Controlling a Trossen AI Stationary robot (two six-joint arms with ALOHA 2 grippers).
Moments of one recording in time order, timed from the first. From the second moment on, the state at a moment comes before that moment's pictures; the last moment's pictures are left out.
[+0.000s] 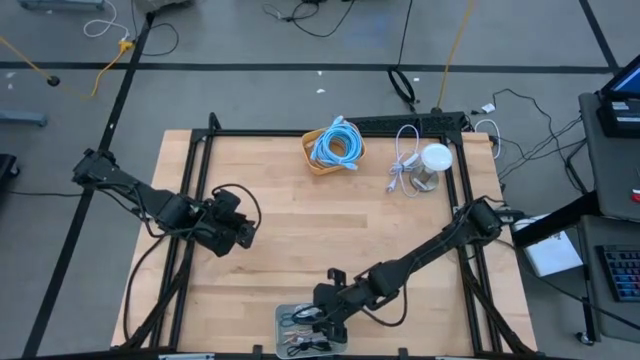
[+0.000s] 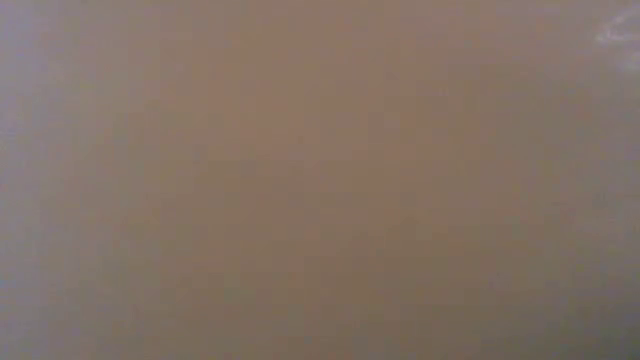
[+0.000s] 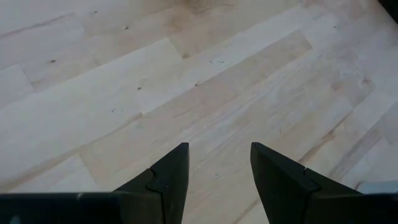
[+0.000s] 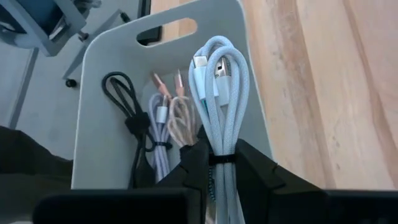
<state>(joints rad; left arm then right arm) -0.47 1.10 0.97 -1.04 -0.55 -1.39 0.53 2.01 1.50 -0.29 0.10 0.61</state>
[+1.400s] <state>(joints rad) -0.47 1.10 0.97 -1.04 -0.54 -1.37 0.53 2.01 1.50 -0.17 0.02 0.54</state>
